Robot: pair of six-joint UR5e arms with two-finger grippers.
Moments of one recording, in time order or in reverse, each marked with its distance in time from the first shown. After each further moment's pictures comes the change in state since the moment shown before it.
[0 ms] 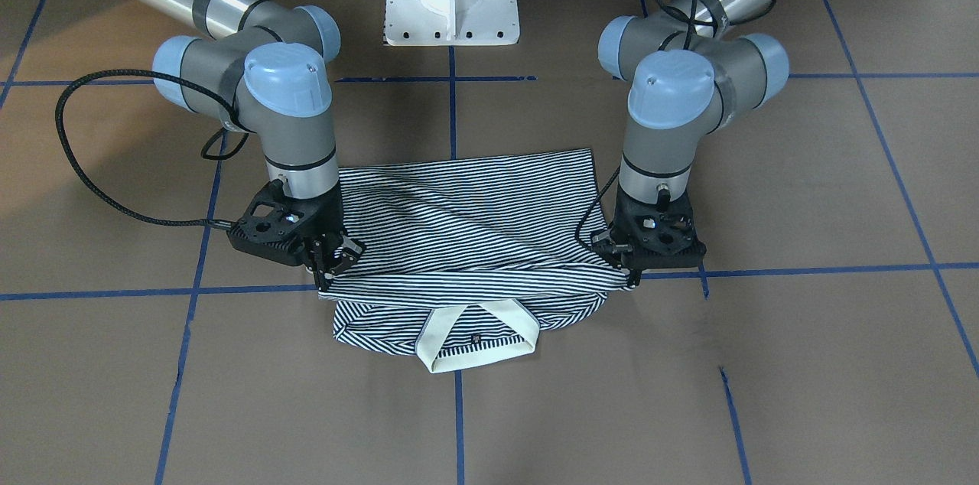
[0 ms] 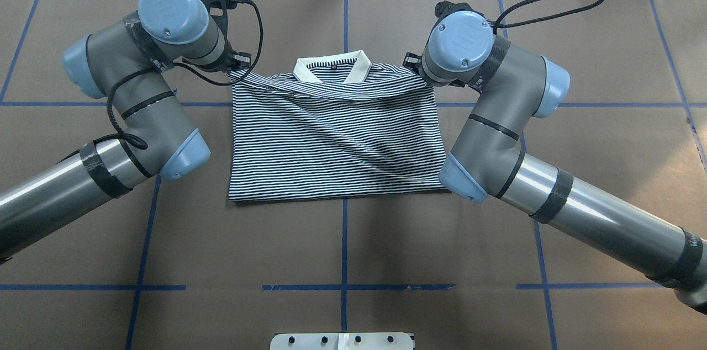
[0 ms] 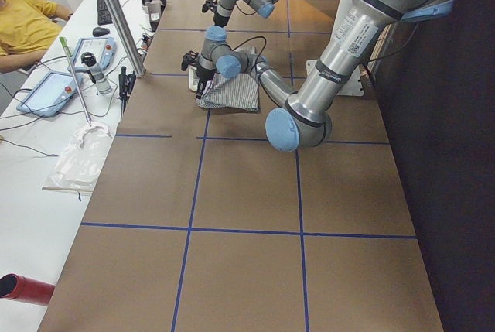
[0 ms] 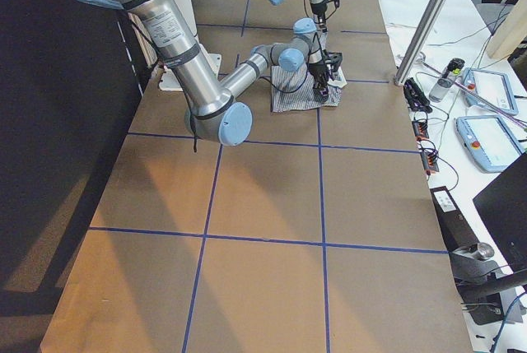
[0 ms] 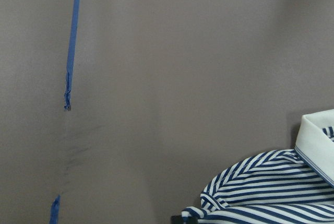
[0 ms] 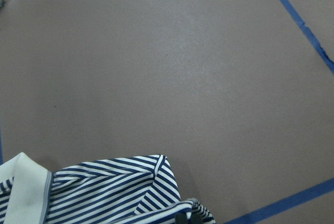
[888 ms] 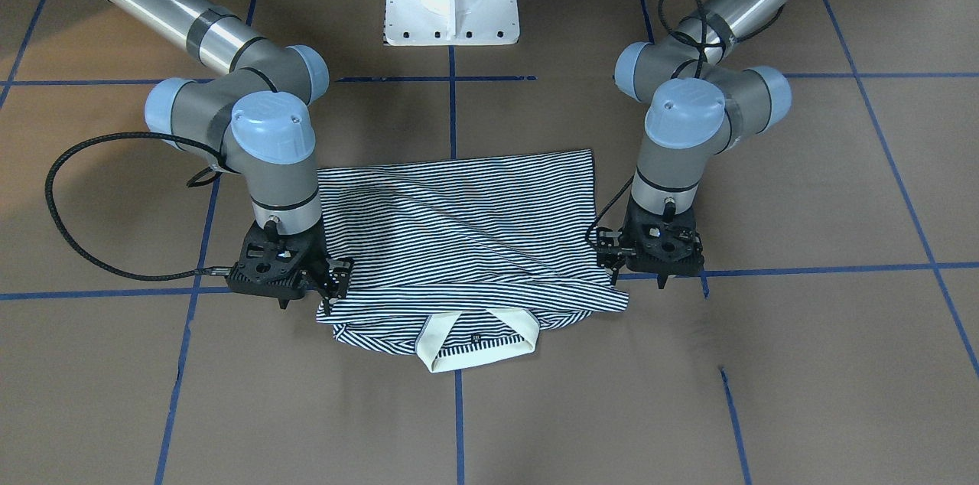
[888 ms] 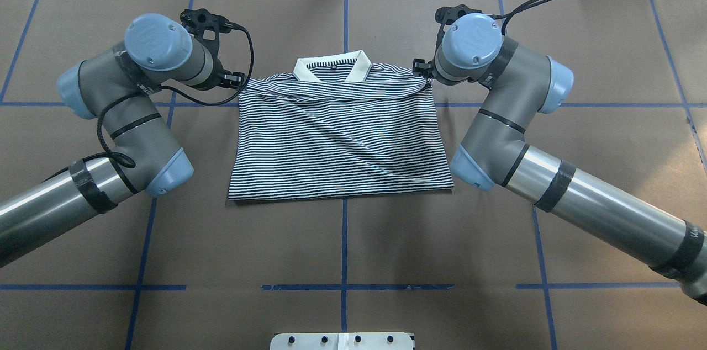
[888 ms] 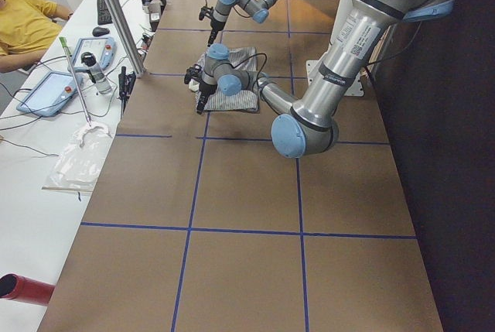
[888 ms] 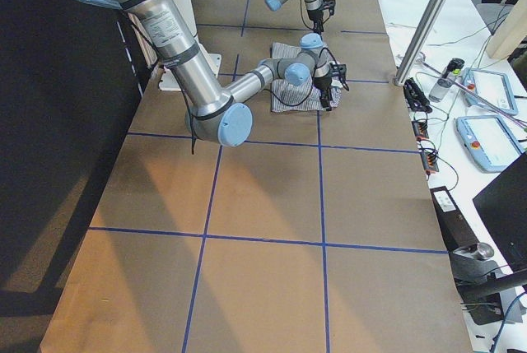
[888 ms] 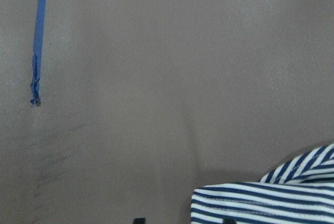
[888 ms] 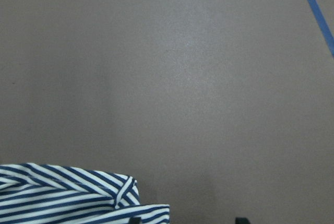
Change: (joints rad) left arm 0.017 0.104 -0.043 -0.134 -0.009 0.102; right arm 0.047 -0.032 -0.063 0.076 0.061 -0.293
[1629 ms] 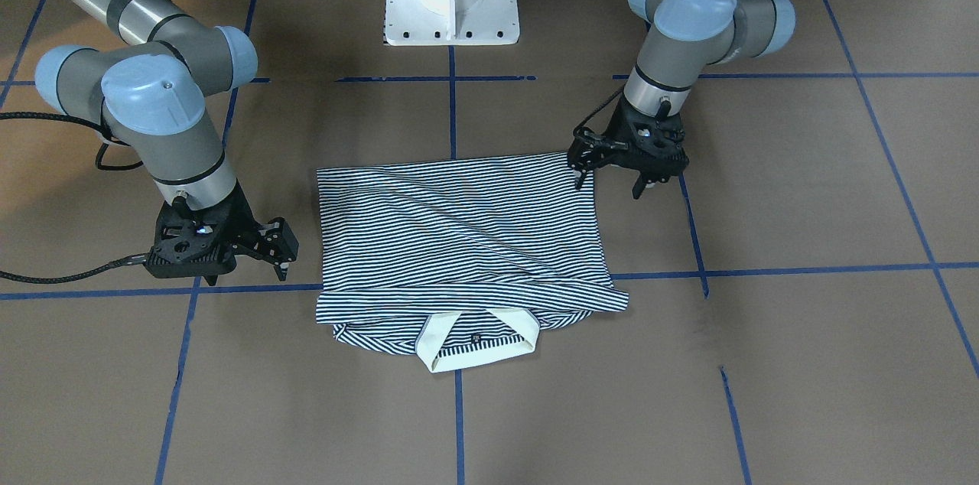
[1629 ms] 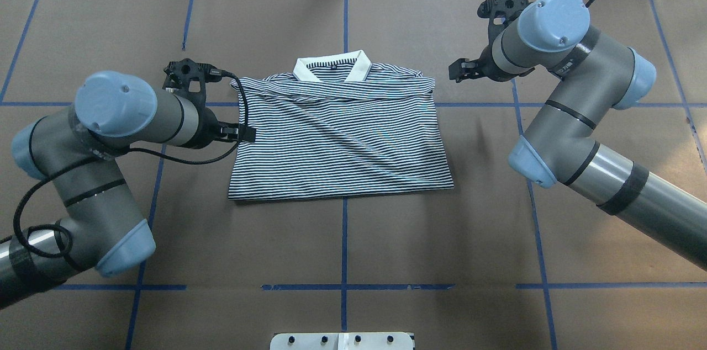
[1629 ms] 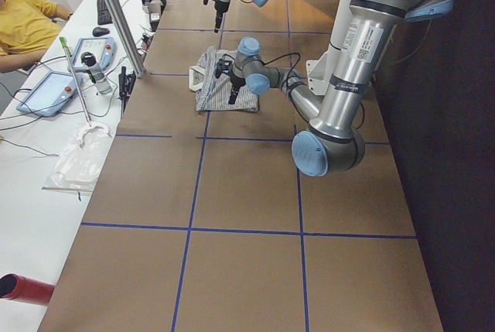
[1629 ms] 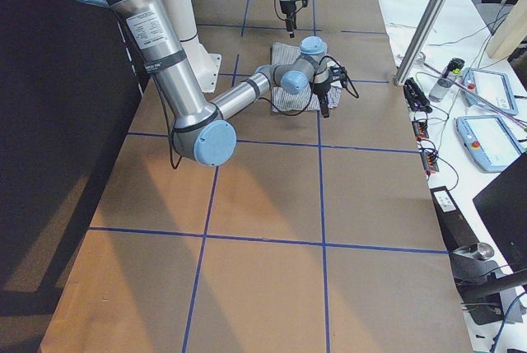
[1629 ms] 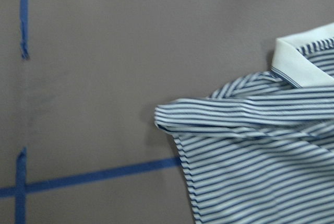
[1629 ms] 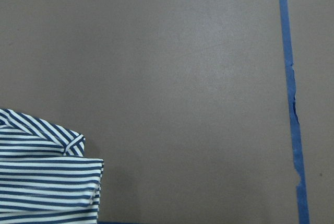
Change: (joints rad) left arm 0.168 0.200 -0.334 -0.010 -0.046 -0.269; right arm 0.073 -0.164 0.197 0.002 0.146 -0.191
